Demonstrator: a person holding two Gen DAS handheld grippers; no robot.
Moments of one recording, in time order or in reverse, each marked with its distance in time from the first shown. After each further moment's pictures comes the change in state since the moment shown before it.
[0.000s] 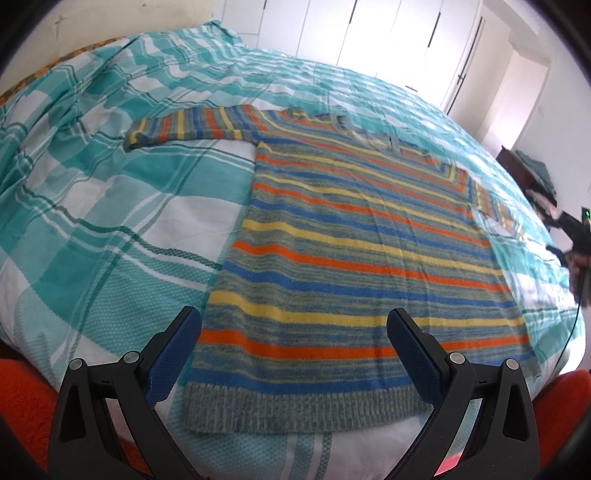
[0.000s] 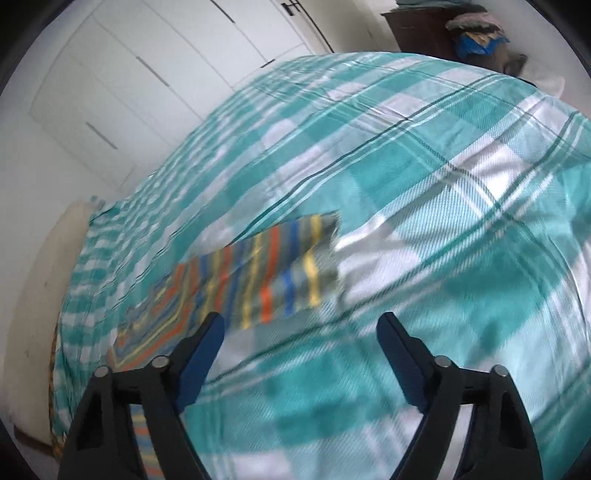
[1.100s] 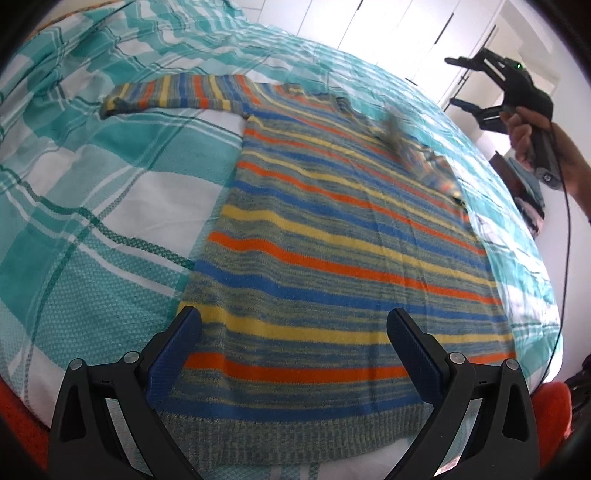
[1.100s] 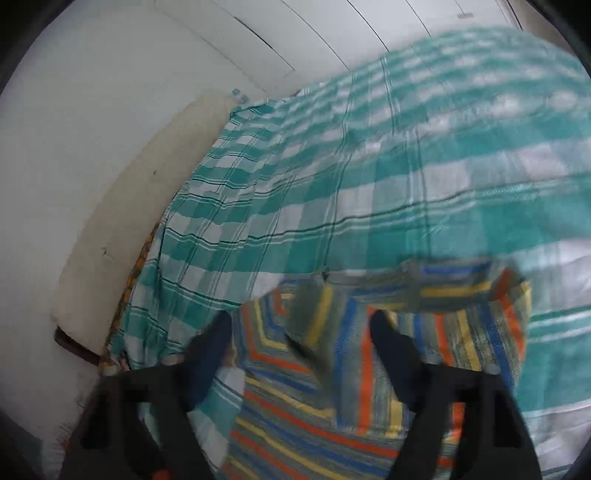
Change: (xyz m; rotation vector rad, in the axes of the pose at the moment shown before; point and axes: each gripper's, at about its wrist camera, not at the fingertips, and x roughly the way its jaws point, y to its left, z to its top) left arm 0.028 0.010 0.012 -0.082 0.084 -0.104; right arm 0.122 0.376 -0.056 -0.375 0.301 0.491
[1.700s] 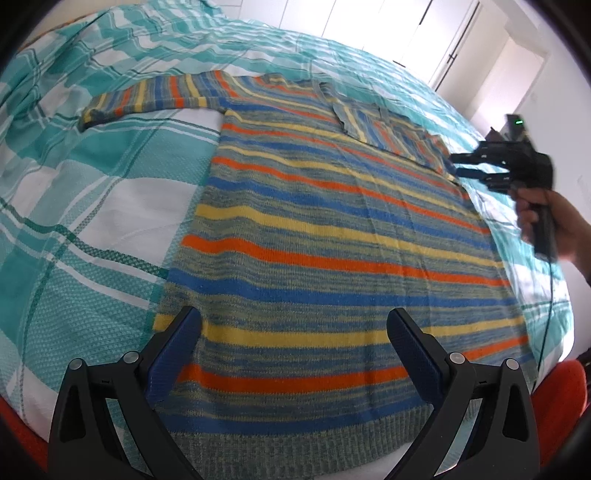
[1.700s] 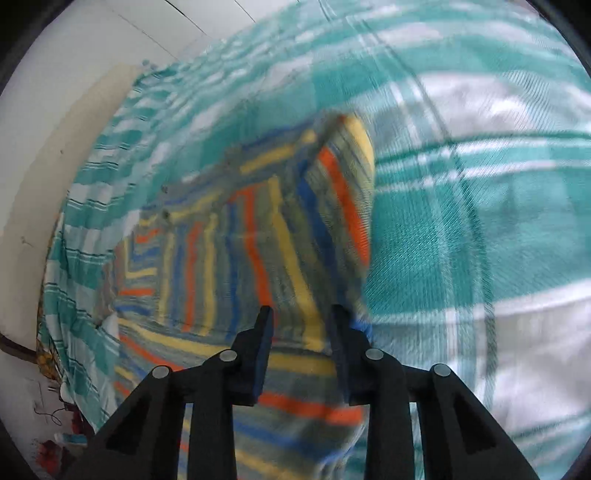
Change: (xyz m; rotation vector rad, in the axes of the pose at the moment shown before) left arm 0.015 -0.016 0.002 0.084 0.032 0.023; right arm -0.008 -0.117 -0.091 0.031 0.120 -0.313
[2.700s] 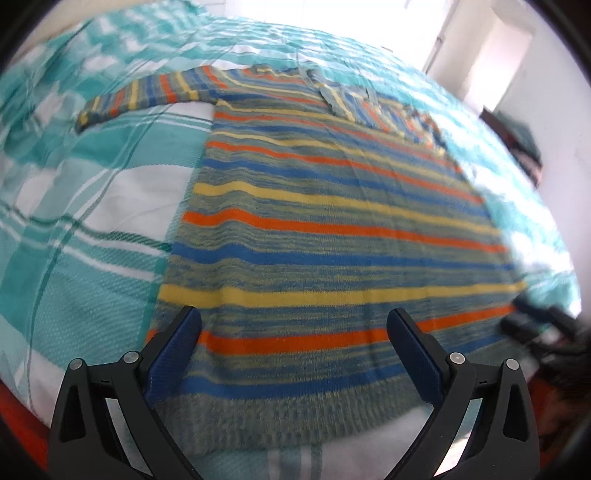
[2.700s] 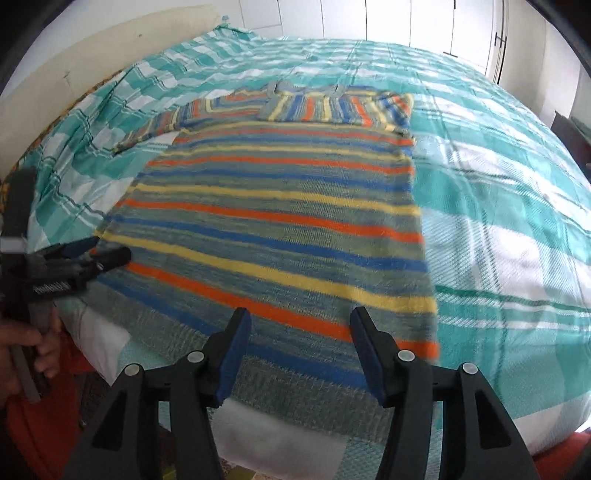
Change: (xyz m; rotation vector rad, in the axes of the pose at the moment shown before) left arm -0.015 0.002 -0.016 0.032 0.036 -0.022; right arm -0.088 0.097 -0.289 -0.324 -0.059 -0.256
